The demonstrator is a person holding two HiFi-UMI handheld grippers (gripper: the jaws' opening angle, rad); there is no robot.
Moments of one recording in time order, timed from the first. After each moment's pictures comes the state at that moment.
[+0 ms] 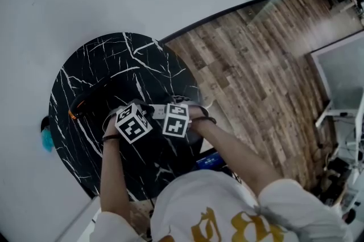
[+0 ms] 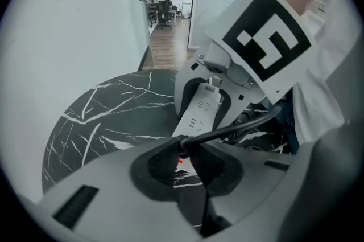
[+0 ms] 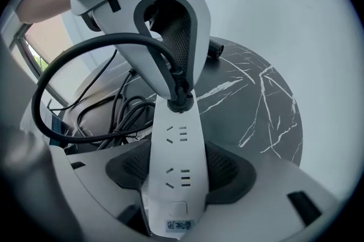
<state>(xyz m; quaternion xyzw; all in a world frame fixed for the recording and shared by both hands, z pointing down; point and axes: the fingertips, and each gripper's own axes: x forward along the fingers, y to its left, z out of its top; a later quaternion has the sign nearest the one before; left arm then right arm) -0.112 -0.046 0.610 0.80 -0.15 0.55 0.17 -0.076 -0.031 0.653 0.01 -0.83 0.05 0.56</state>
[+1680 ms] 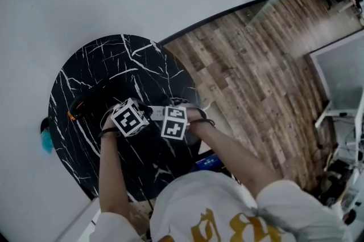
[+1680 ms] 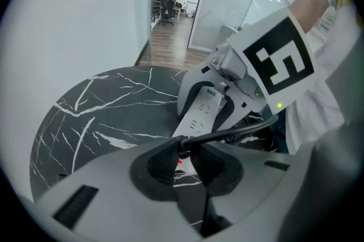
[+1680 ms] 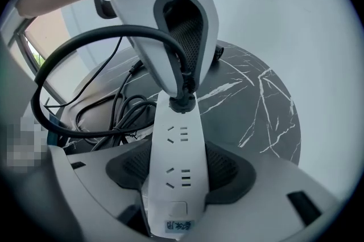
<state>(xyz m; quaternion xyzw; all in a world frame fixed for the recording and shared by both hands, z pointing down) -0.115 -0.048 0.608 0.79 -0.13 0.56 0.21 -0.075 -0.030 0.654 0.02 -0.83 0.04 0.56</state>
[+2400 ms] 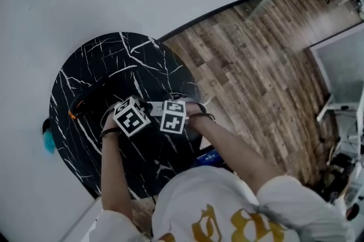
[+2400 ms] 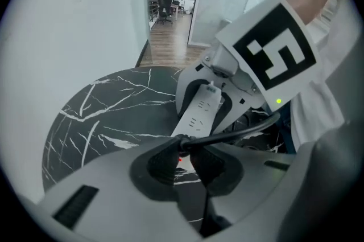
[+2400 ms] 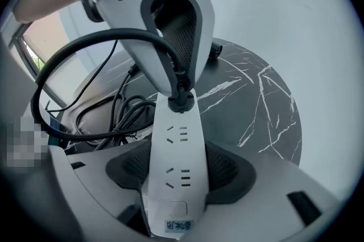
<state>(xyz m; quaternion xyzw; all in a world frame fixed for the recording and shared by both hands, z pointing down) -0.113 -0.046 0.604 0.79 -0.14 0.57 0.19 -0.076 -0.030 0.654 0.02 -0.83 0.05 0.56</state>
